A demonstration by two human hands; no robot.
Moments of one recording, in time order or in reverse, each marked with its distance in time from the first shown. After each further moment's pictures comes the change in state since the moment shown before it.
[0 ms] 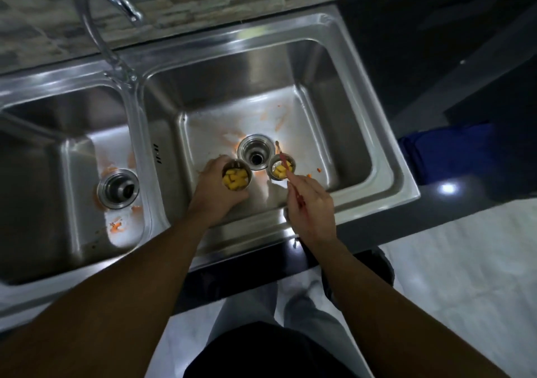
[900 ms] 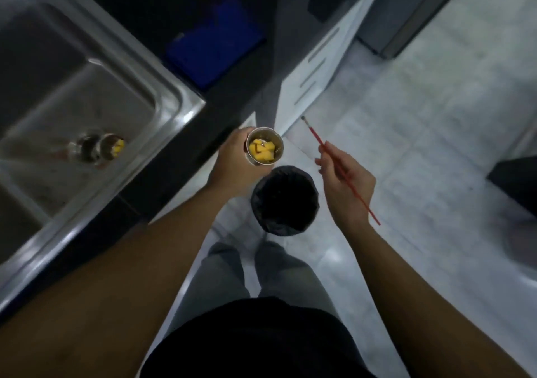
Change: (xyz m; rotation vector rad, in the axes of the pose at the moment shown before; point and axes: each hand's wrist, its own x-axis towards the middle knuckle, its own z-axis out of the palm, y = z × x) left_hand -0.149 0.224 0.299 0.038 -0.448 0.404; right_hand -0.229 0.163 -0.279 0.186 0.606 0.731
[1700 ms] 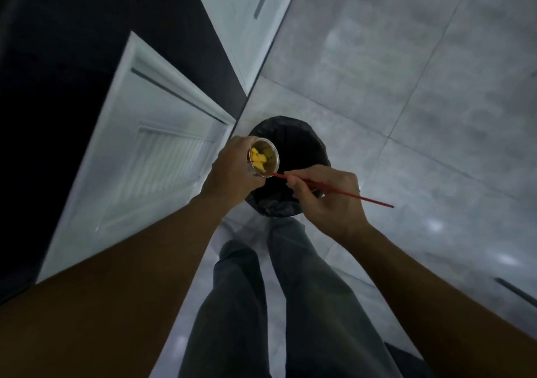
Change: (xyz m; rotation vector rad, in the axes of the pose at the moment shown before) left_hand 0.050 -0.168 0.173 0.397 -0.446 -0.003; right_hand -0.031 0.212 0.060 -0.128 -0.268 -0.009
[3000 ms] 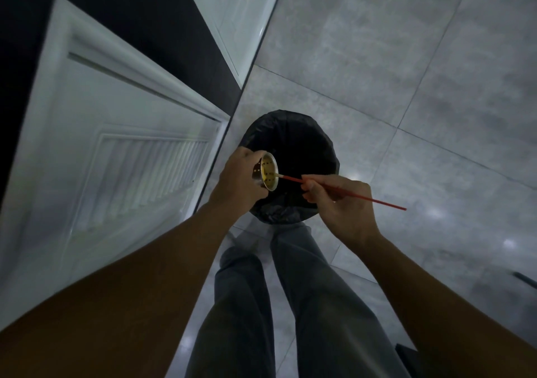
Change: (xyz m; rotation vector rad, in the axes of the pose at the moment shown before) left_hand 0.035 -0.040 0.048 0.050 -0.186 -0.053; right_hand -0.006 0.073 0.041 0.208 0.058 0.323
